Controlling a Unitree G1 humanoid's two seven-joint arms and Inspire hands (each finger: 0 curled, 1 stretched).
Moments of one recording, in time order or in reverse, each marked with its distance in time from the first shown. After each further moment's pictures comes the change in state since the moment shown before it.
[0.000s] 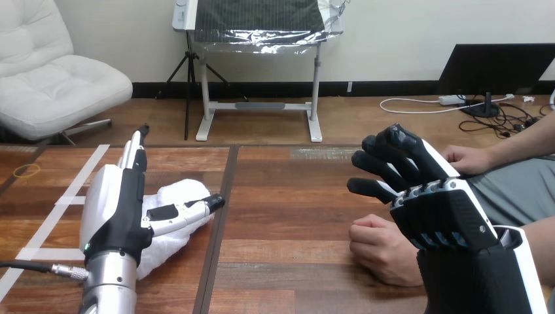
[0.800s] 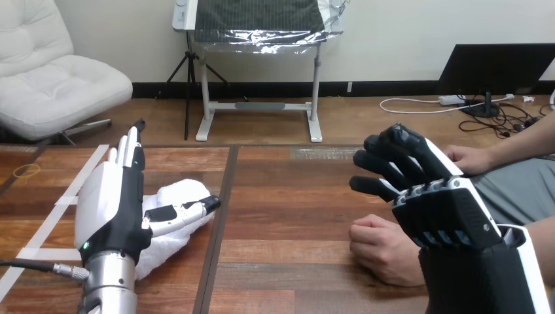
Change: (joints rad) left arm -0.006 0.027 -0.021 0.050 0.096 -0.041 0.070; right arm -0.006 -0.001 -0.001 0.000 0.019 0.002 0.007
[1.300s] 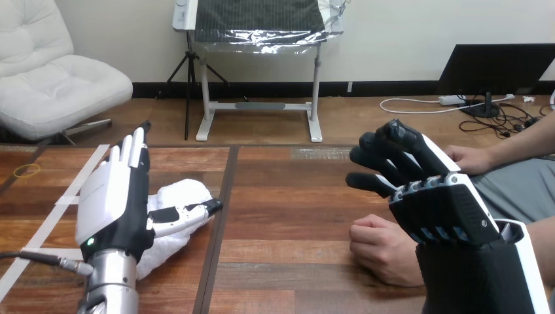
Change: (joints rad) left arm -0.027 0.036 -0.032 0.052 0.076 -0.006 0.018; right arm -0.025 0.000 0.000 0.001 0.007 0.003 0.012
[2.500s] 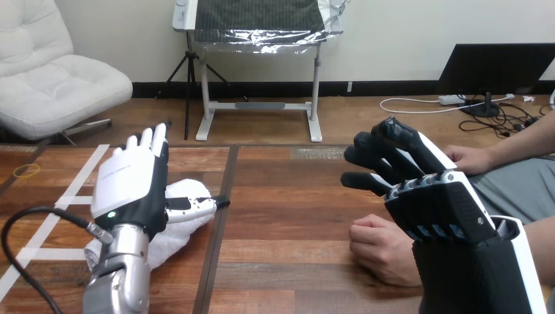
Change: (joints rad) left arm -0.183 0.063 -0.110 0.184 0.123 0.114 -0.049; right arm -0.021 0.000 0.000 0.013 0.010 -0.001 0.017
